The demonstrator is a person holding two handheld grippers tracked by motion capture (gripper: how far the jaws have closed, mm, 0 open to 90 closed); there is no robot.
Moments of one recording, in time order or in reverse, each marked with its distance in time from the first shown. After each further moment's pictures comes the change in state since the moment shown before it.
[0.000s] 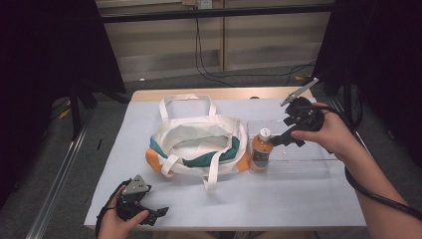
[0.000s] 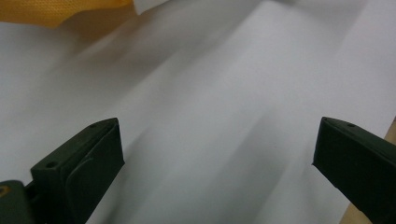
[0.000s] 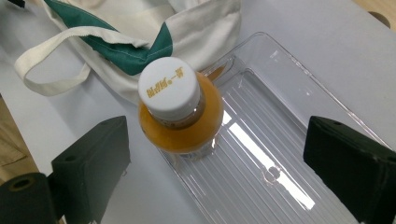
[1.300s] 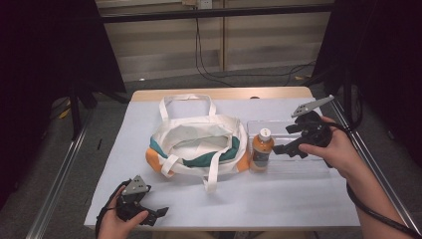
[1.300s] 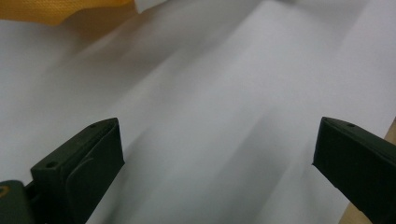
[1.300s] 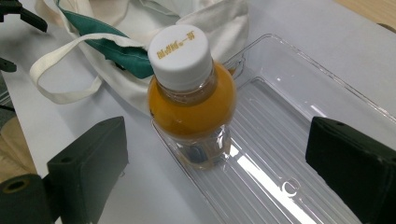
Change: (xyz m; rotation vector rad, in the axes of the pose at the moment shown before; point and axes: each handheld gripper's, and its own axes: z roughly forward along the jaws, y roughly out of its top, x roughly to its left) left arm -0.001 -0.001 0.000 -0.001 0.001 -0.005; right arm 0.001 -0.041 0.009 -0.176 0.038 0.021
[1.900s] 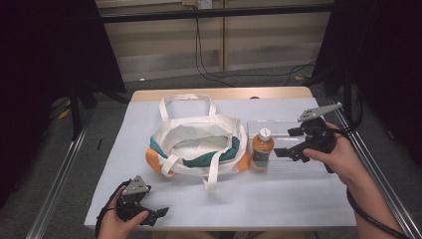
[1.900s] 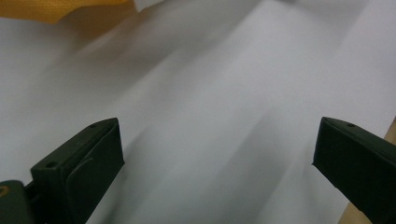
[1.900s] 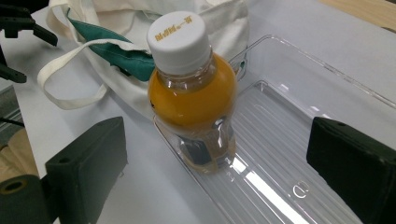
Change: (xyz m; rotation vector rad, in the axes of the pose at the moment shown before) left arm 0.000 0.000 0.000 0.001 0.002 0.000; right arm -0.003 -0.020 0.001 -0.082 0.019 0.024
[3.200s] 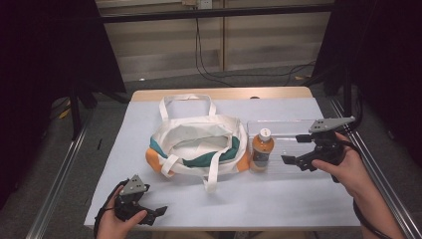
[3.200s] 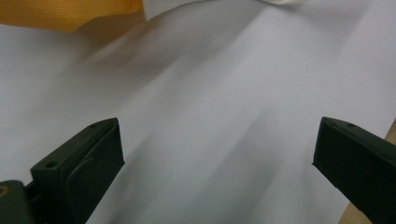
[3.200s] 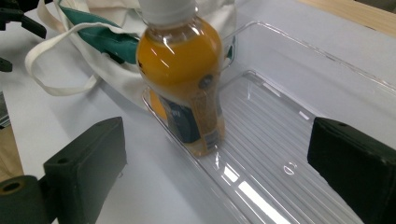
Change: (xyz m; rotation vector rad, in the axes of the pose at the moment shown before) left arm 0.001 0.000 -0.004 -0.021 0.008 -0.001; right arm -0.002 -0.035 -0.009 -0.069 -0.036 -0.008
